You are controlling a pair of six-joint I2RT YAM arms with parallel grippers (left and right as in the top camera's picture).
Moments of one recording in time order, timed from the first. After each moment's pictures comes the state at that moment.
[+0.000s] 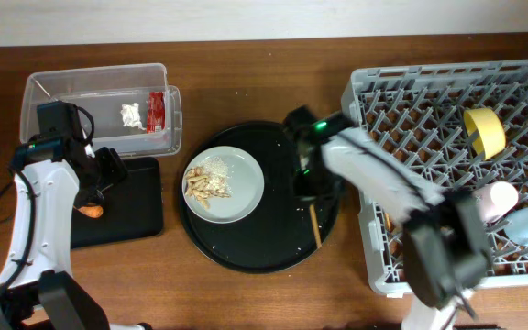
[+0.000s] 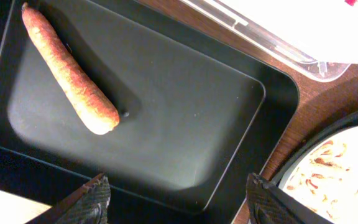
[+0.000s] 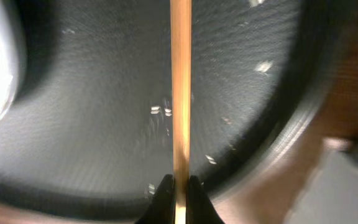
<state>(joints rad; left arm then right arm) 0.25 1.59 1.26 -0.98 -0.02 -0.31 0.45 1.88 1.47 -1.19 -0.13 0.38</state>
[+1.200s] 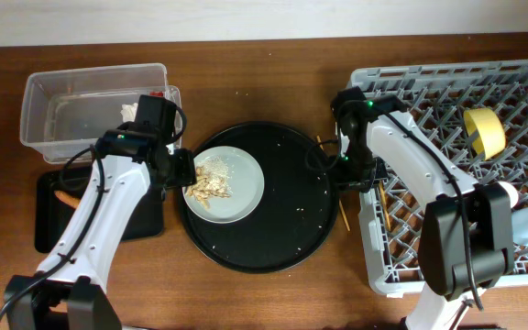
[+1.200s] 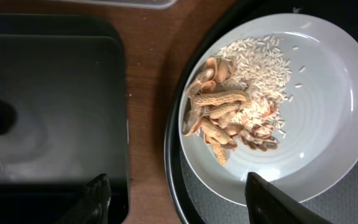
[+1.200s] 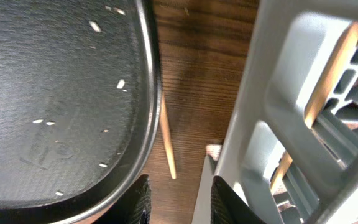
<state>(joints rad) -0.16 1.59 1.26 -0.99 -0.06 -0.31 0.27 1.92 1.46 -1.23 -0.02 0.18</state>
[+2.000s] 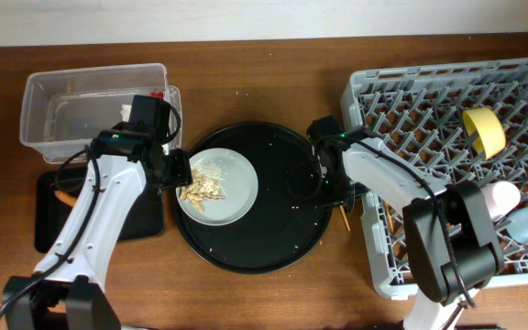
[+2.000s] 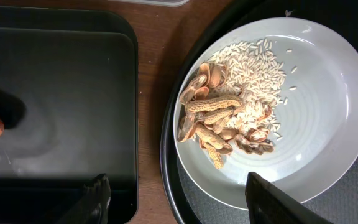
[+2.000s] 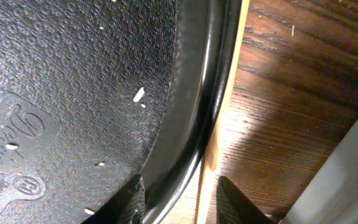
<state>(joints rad) -0.13 1.59 1.26 -1.00 -0.06 -0.31 0.38 1.92 1.25 -0.95 0.03 0.12</state>
